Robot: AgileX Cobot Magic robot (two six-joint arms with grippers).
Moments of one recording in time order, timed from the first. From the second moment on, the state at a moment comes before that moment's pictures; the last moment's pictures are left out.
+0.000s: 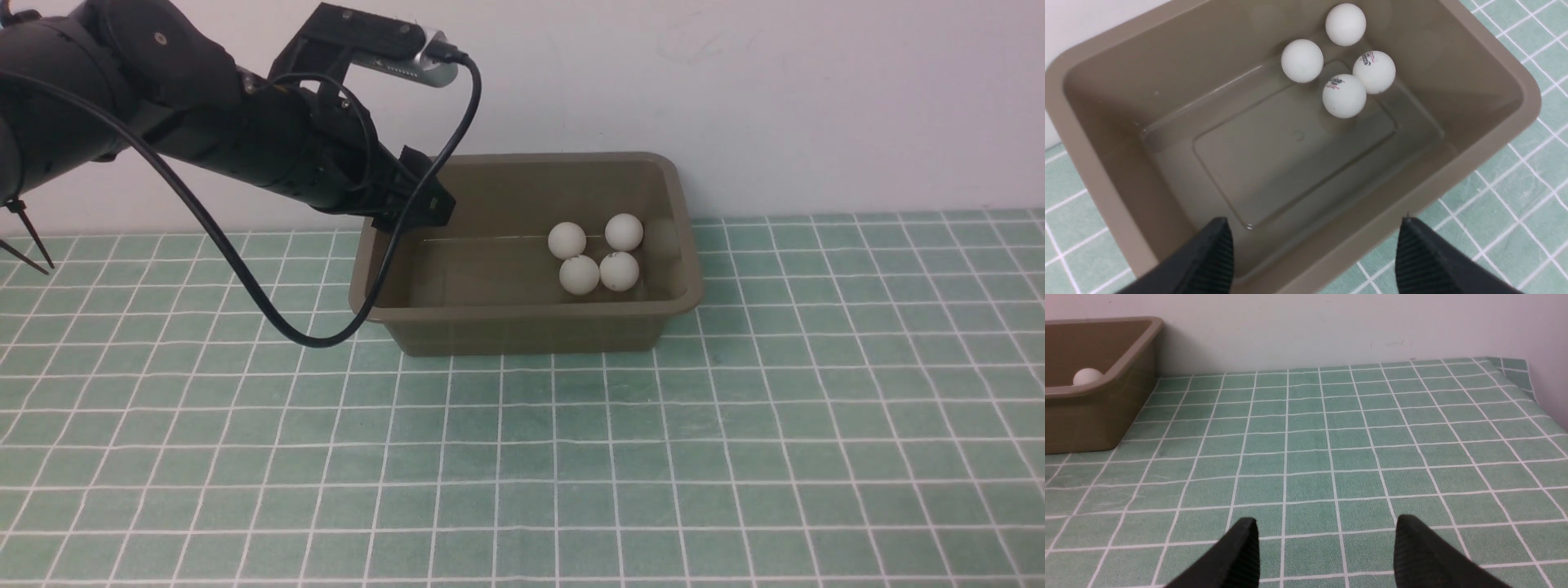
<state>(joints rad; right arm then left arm) -0.07 -0.01 0.02 0.00 0.40 0.03 -0.21 1.72 -1.41 -0.60 0.67 0.67</state>
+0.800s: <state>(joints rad) -0.07 -0.01 0.02 0.00 0.40 0.03 -0.19 1.72 -1.41 -0.92 0.70 0.71</state>
